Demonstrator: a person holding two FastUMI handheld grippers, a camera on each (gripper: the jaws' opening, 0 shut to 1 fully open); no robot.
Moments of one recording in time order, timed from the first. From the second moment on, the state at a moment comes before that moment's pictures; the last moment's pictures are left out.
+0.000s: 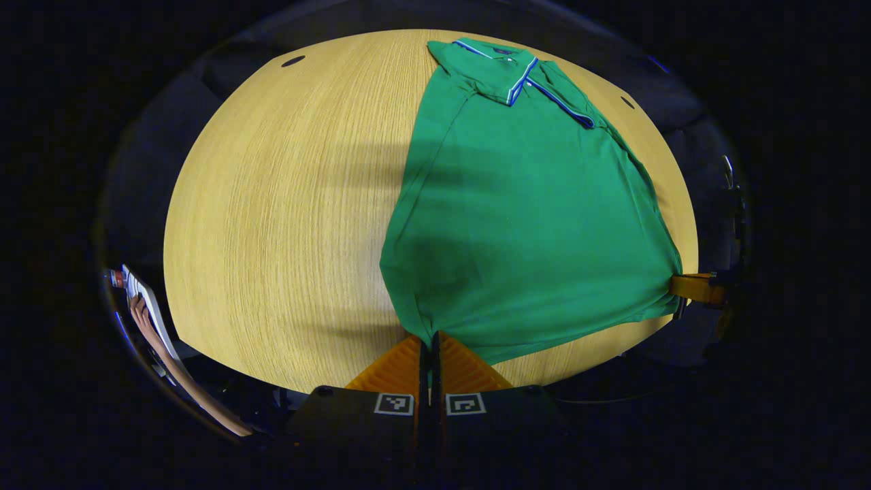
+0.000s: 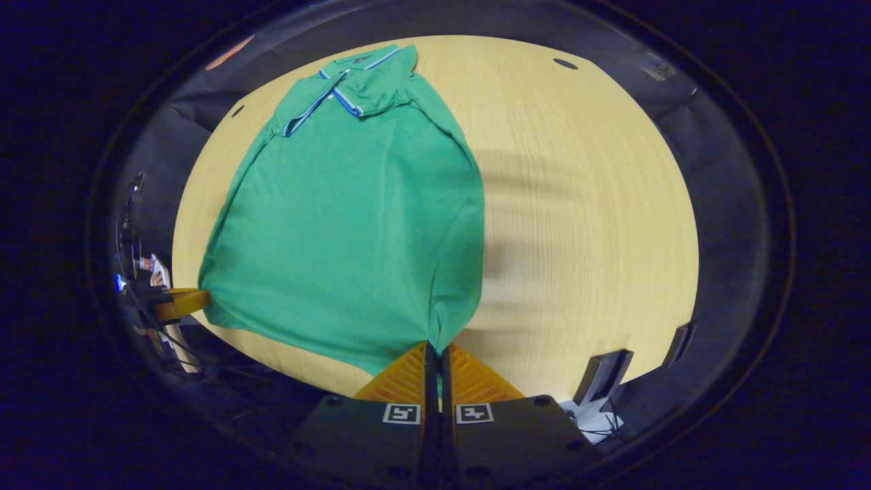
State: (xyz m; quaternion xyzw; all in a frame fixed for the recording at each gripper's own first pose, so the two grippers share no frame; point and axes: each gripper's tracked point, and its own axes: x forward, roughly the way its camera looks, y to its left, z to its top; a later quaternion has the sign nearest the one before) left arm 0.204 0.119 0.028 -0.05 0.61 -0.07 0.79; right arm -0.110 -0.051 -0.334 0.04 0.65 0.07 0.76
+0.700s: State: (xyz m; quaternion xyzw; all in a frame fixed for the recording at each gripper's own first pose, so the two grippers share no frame) left arm 0.312 0.137 0.121 -0.04 0.51 -0.03 0.86; right arm -0.002 -0.040 -0.228 0.06 0.54 0.08 0.83
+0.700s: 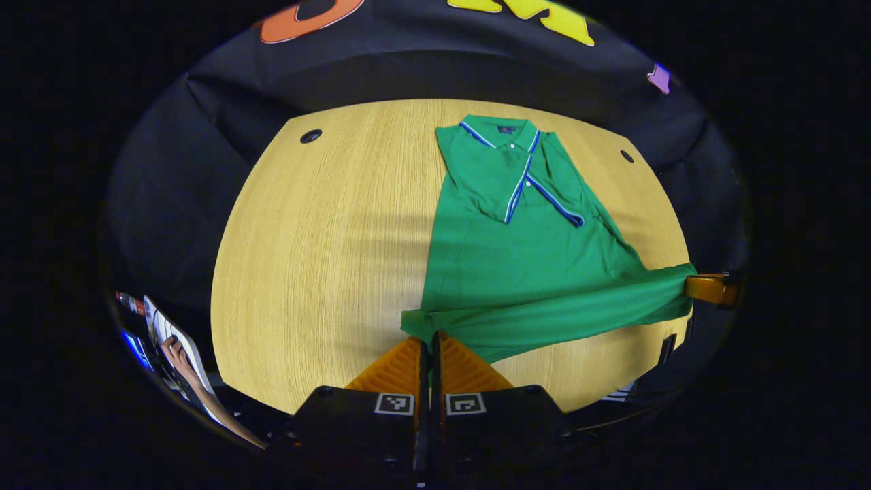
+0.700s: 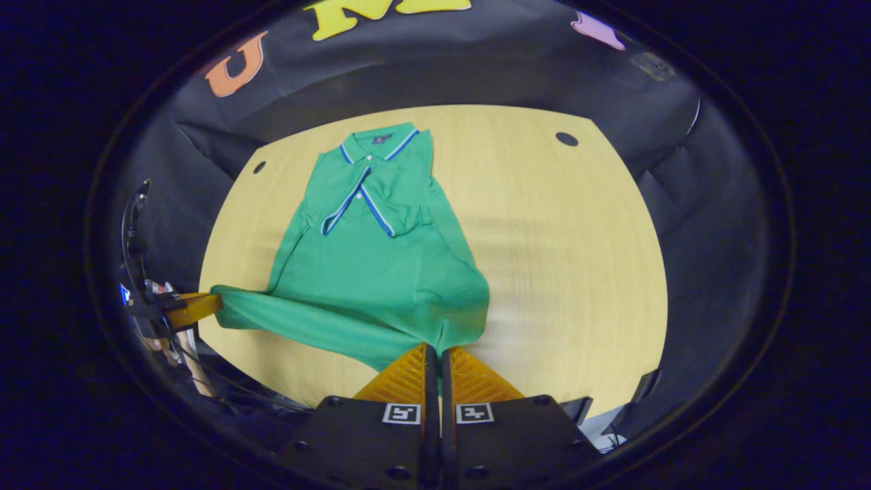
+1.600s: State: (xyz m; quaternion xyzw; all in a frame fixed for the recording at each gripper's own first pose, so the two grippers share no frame) left arm 0.504 0.162 0.176 -0.04 0.38 0.01 0.92; right arm 0.207 -0.026 -0.186 0.04 0.42 0.05 0.91
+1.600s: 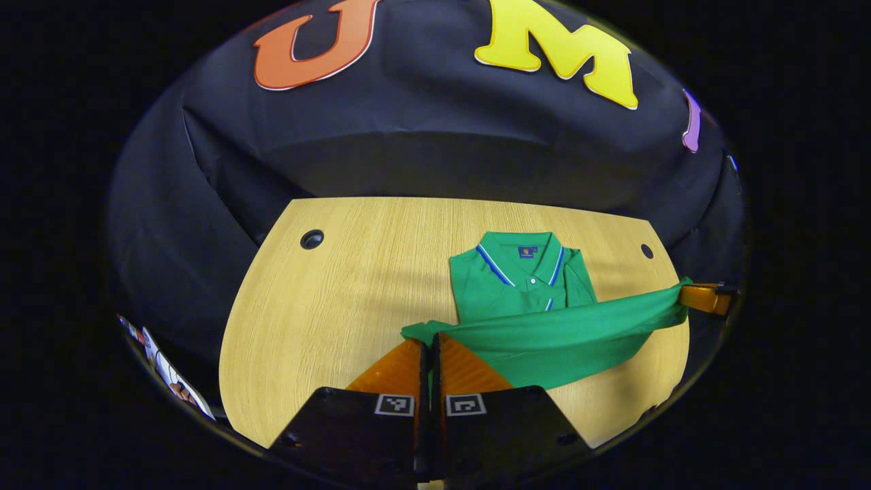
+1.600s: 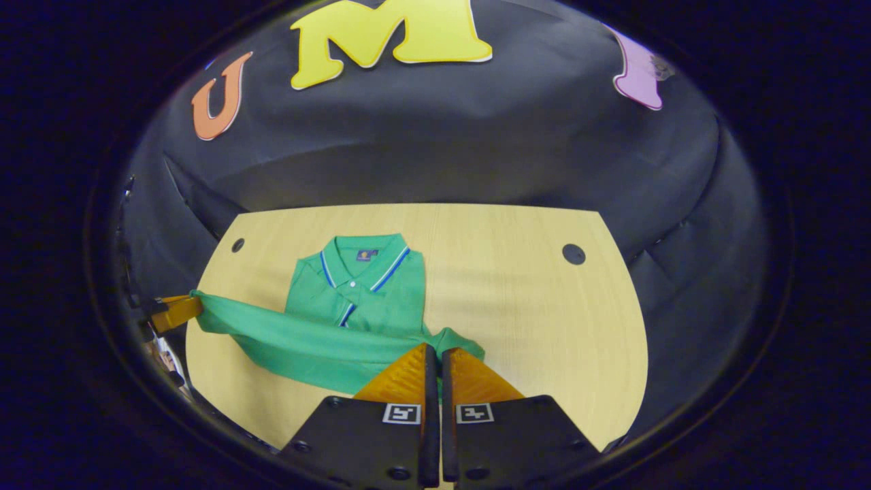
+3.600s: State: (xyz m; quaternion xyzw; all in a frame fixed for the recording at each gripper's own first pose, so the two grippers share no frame) left arm 0.620 0.143 0.159 -0.10 0.30 0.00 0.95; right arm 0.315 -0.020 -0.200 0.04 0.32 0.01 0.95
